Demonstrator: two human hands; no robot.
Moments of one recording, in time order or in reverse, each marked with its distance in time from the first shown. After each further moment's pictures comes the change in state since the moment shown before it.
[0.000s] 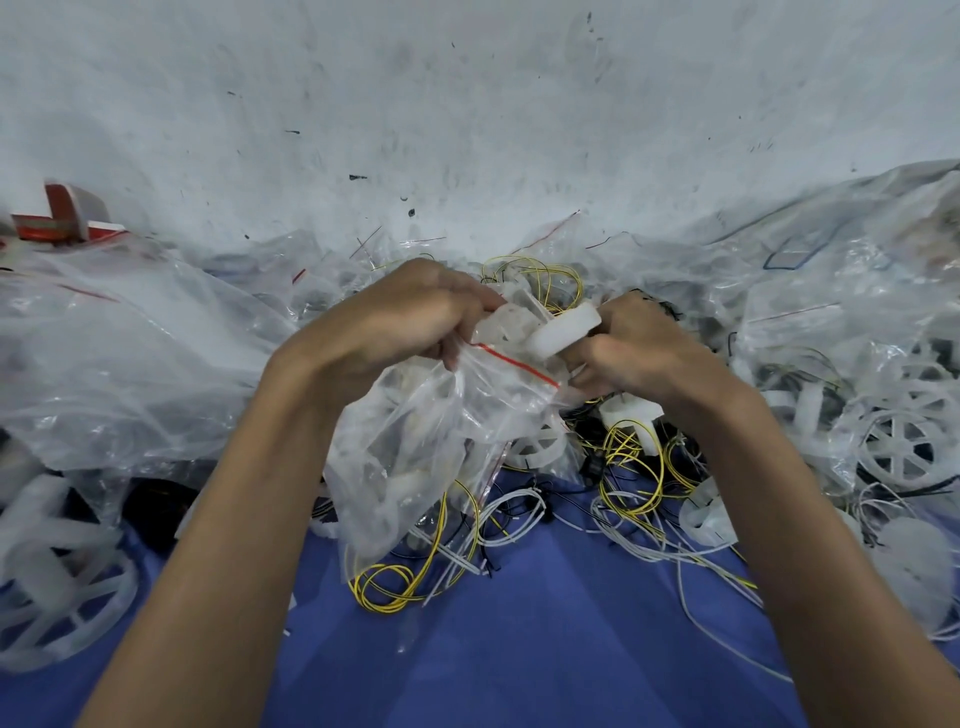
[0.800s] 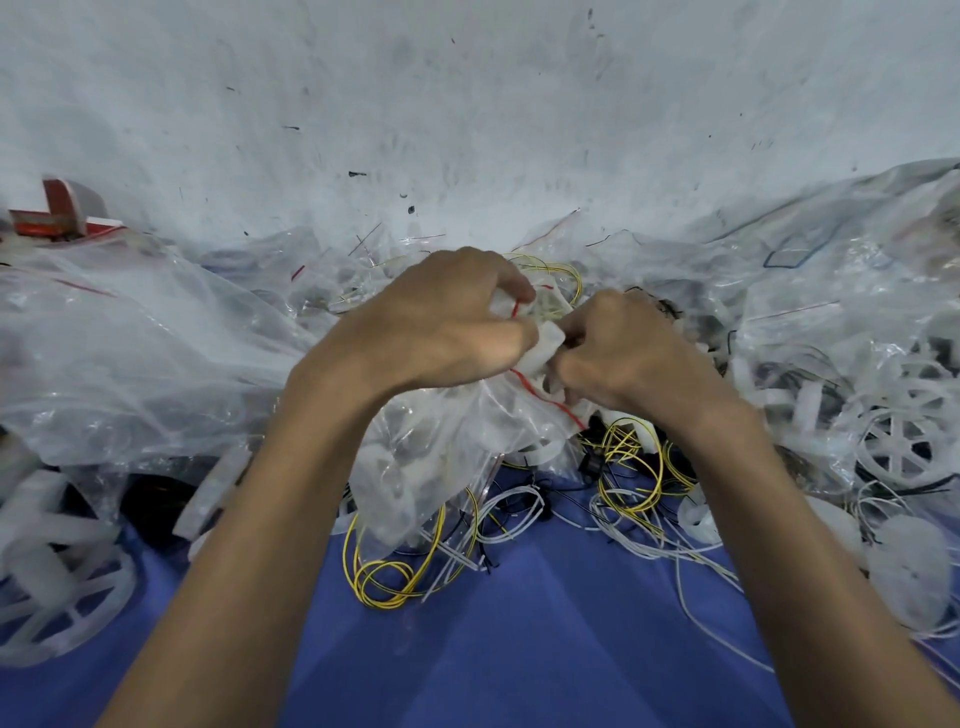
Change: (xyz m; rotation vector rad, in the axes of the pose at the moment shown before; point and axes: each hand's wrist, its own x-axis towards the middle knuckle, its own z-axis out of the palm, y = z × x) left_hand -0.018 0.028 0.016 0.532 0.069 0.191; right_hand -0.013 -0.021 0.009 -0.545 0.098 -0.202
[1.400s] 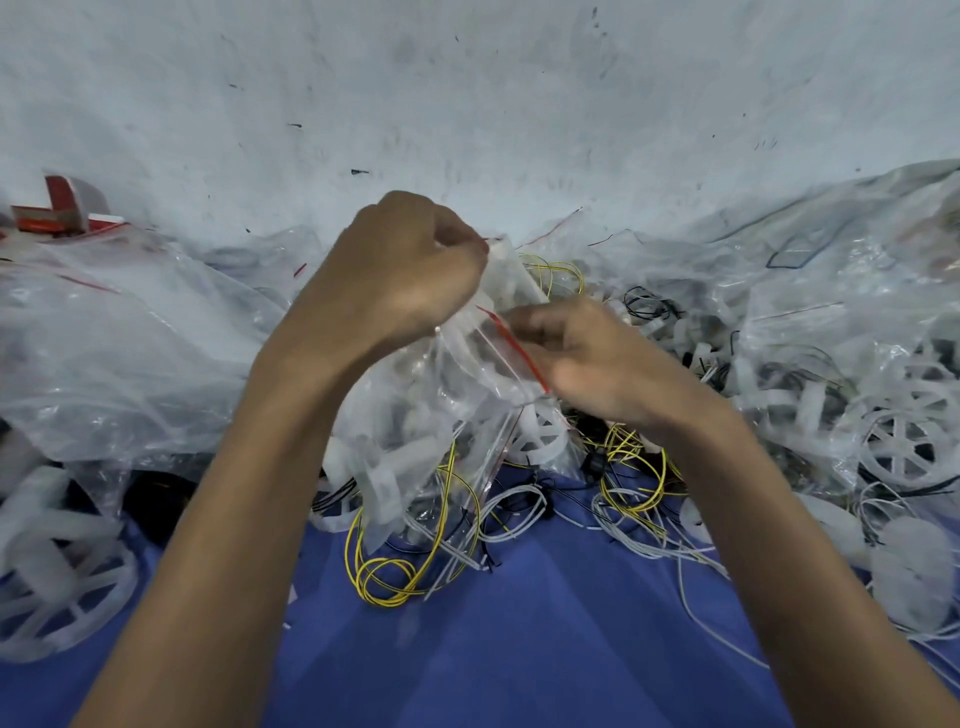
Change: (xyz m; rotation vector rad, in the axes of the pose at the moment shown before) left_hand 0.001 -0.013 -0.016 -0.220 0.303 -0.155; right_hand -0.002 -0.014 0.008 0.400 -0.172 -0.188
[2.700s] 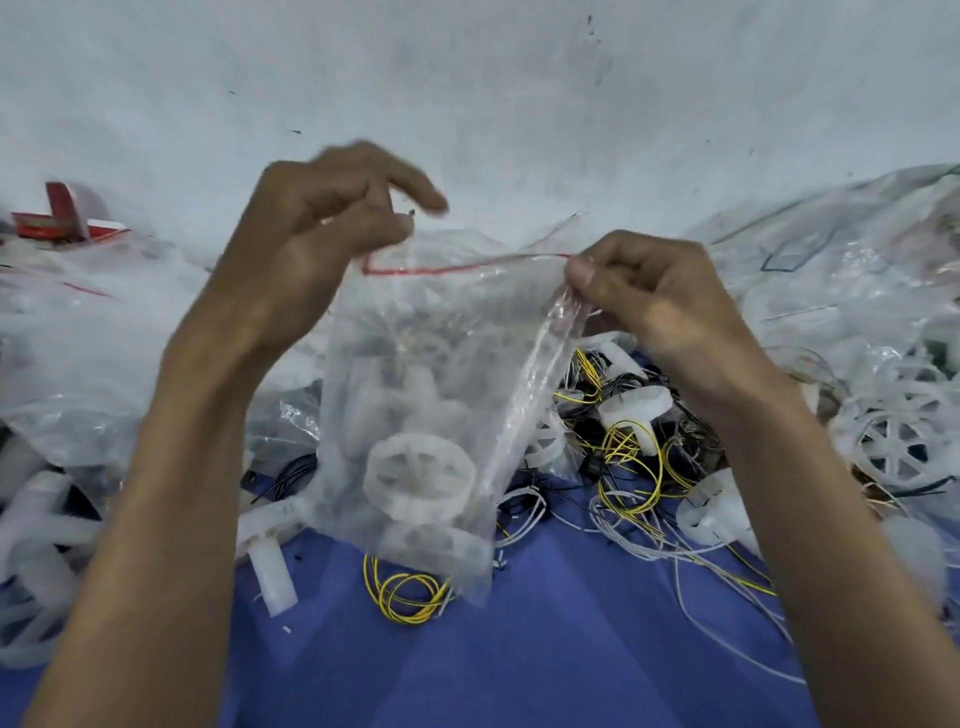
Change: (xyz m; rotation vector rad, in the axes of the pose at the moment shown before) left_hand -0.001 -0.027 -0.036 -0.233 0.008 0.496; right_hand -0.015 -0.003 -0.032 0.541 0.314 -0.086
